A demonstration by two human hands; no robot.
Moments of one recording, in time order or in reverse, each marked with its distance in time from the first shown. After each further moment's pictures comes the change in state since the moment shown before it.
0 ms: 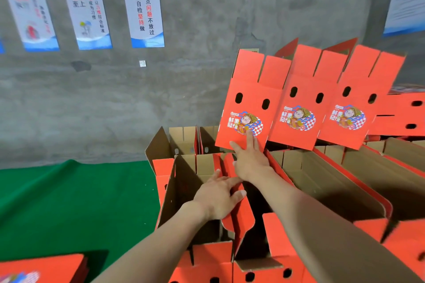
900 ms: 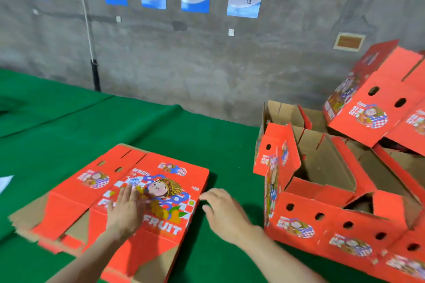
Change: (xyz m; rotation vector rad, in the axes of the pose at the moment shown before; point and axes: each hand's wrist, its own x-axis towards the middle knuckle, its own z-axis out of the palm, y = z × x) left_hand -0.442 -0.283 0.018 0.096 0.297 -1.009; right_hand -0.272 -0.304 0.074 0.370 -0.257 -0.679
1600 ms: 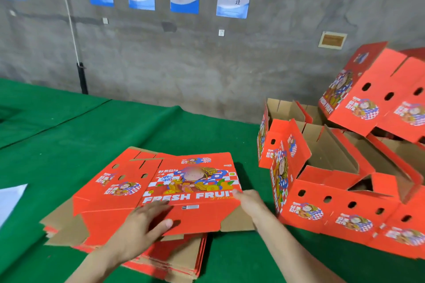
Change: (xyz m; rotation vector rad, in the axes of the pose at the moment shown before) left_hand -0.067 -0.039 -0.086 -0.317 -0.117 0.666; right_hand 0.004 -0.032 0.004 0.849 0.135 0.919
